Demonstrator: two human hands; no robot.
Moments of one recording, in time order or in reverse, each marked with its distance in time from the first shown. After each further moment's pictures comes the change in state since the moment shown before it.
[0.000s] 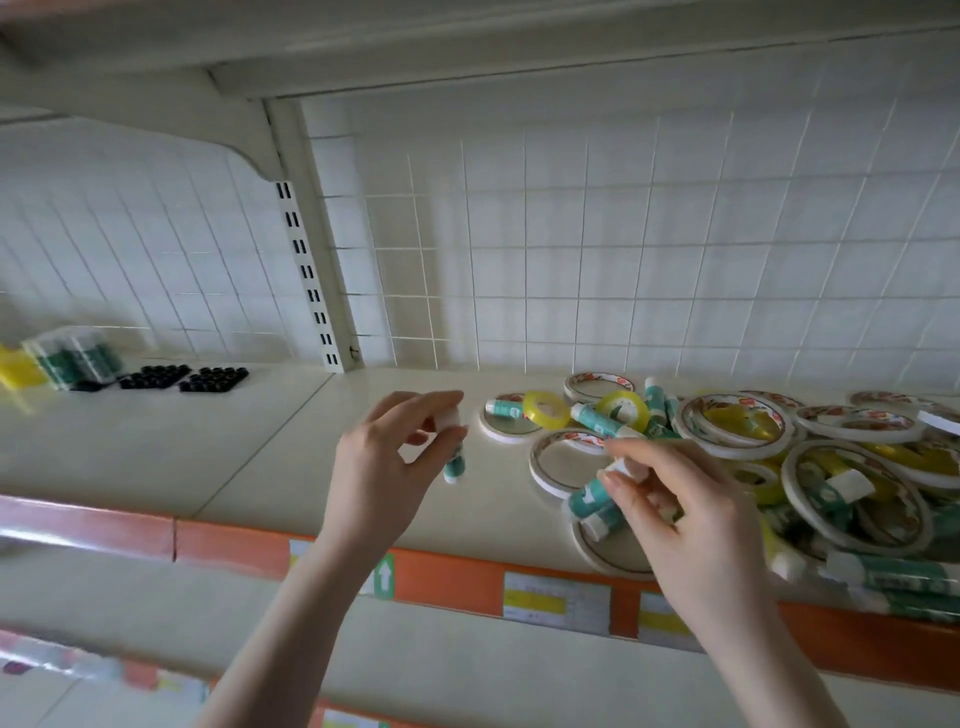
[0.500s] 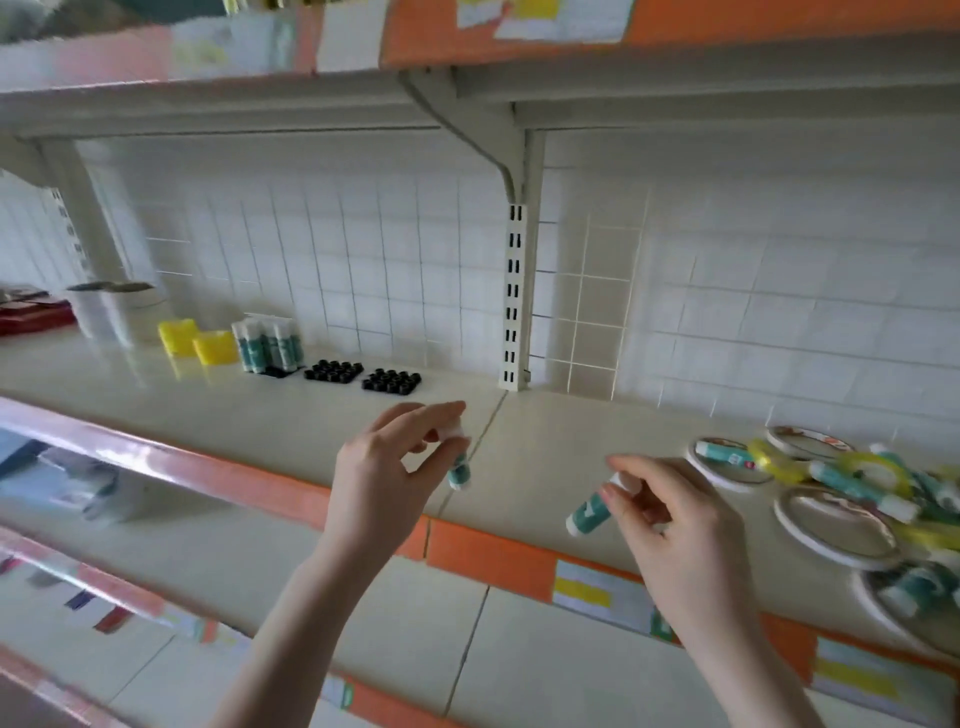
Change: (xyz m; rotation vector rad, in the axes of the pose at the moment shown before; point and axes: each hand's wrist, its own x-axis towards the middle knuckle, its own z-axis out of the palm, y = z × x) left_hand -0.012 -0.111 -0.186 0.127 0.160 0.019; right_hand 0.005 -0.131 0.173 0.045 -0.033 -0.017
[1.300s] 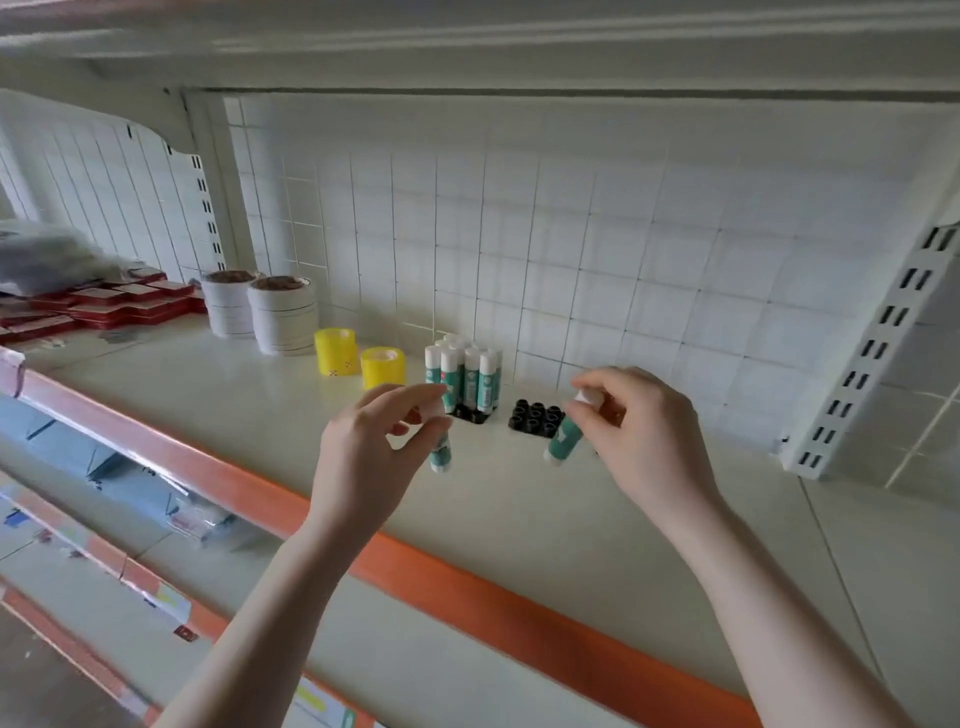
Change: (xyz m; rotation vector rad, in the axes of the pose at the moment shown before) left_hand 0.094 -0.293 -0.175 0.091 0.092 -0.136; right_hand 0.133 -0.150 0.336 -0.044 -0.285 -0.024
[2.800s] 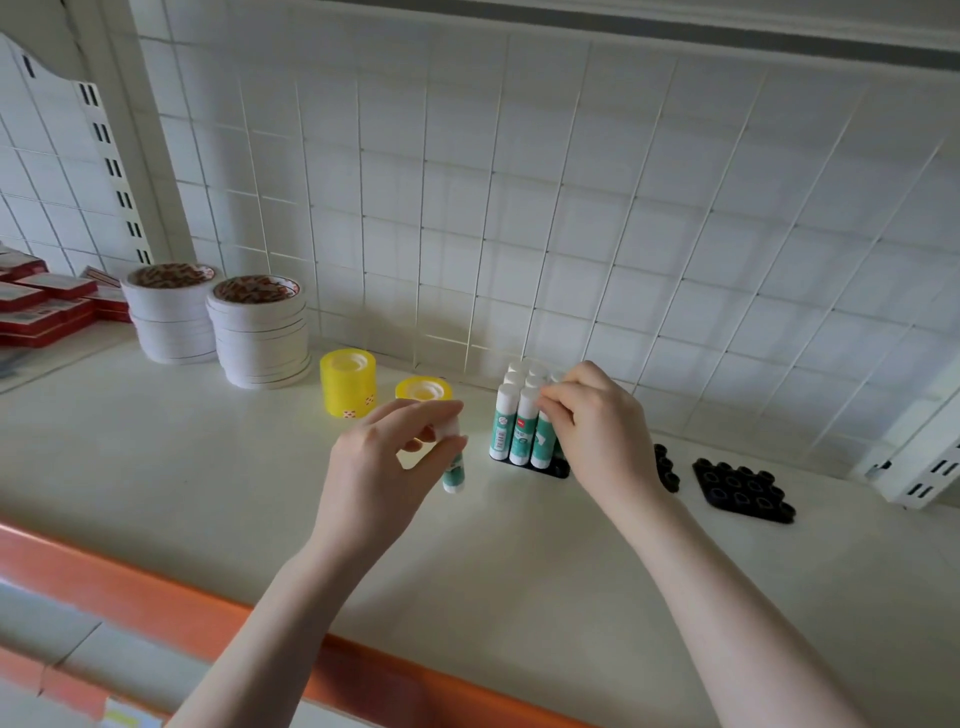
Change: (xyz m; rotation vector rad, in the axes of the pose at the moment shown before) left_hand 0.081 -0.139 -0.008 -0.199 -0.185 -0.013; right_hand 0.088 -0.014 0.173 -0.291 0.085 -0.054
